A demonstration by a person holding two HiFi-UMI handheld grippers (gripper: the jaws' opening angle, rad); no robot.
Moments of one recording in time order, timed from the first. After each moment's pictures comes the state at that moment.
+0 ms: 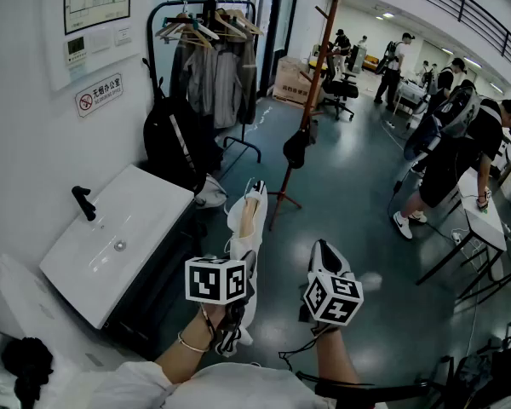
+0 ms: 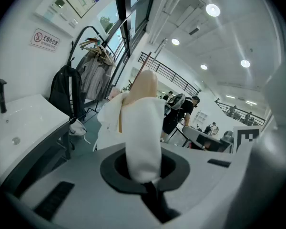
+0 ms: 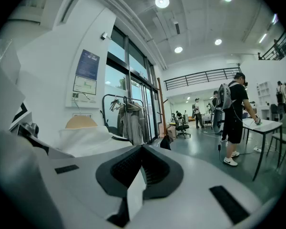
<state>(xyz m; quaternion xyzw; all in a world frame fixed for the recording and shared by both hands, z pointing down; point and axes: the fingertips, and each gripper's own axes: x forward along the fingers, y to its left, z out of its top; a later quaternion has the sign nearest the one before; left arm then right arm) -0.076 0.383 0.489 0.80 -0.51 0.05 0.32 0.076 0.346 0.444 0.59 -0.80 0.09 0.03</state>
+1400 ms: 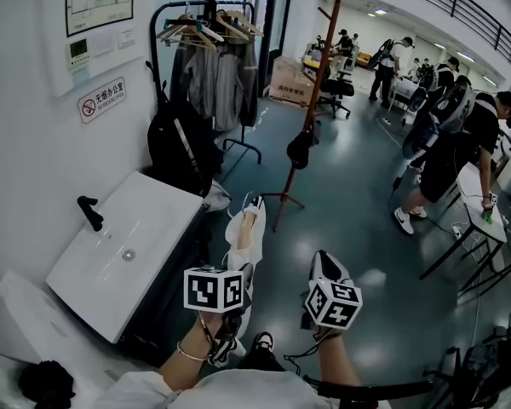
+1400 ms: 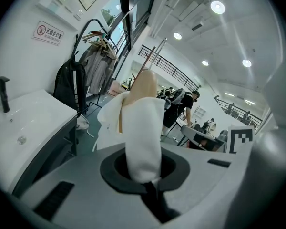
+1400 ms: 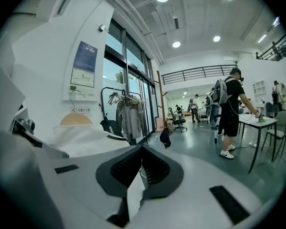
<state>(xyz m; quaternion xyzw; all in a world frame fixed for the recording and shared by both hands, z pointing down) -0.139 0.395 0.504 0.80 -0.49 0.08 0.33 0.026 0.354 0.475 0.60 -0.79 0.11 0.05</state>
